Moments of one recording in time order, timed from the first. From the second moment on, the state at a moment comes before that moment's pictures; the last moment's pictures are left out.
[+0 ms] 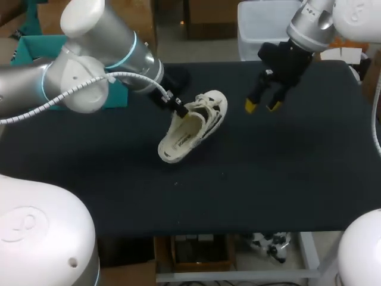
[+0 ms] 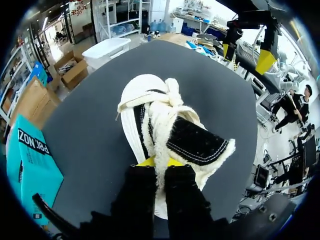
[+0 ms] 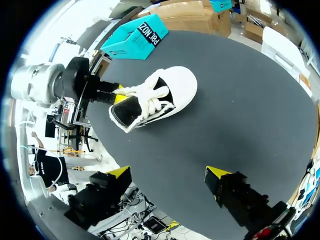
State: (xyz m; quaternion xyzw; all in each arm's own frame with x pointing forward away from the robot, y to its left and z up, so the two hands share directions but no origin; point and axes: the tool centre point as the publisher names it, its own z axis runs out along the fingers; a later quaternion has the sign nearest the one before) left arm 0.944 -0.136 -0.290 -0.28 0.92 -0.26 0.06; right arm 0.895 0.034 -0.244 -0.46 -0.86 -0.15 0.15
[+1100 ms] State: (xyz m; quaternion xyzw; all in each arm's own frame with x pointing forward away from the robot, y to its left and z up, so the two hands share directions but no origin) left arm 0.973 -0.047 -0.153 -0.06 0.95 -0.24 0.19; right arm 0.871 0.005 -0.257 -0.16 -0.99 -0.04 0.02
